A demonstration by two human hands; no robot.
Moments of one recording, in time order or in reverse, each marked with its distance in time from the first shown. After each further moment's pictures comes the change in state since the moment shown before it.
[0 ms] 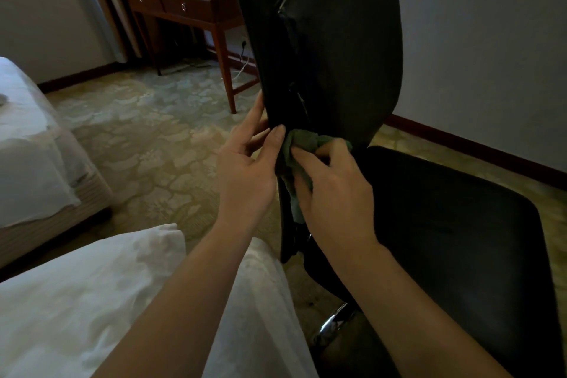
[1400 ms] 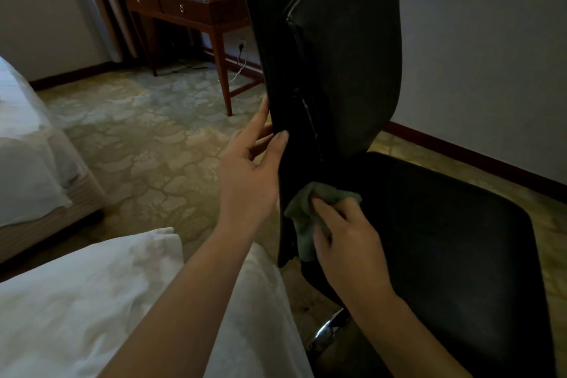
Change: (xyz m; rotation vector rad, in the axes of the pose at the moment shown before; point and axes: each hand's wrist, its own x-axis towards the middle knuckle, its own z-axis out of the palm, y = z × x) left_hand 0.001 -0.002 -0.002 0.040 -0.003 -0.011; right_hand -0.058 0.028 0.010 0.032 -0.143 0.113
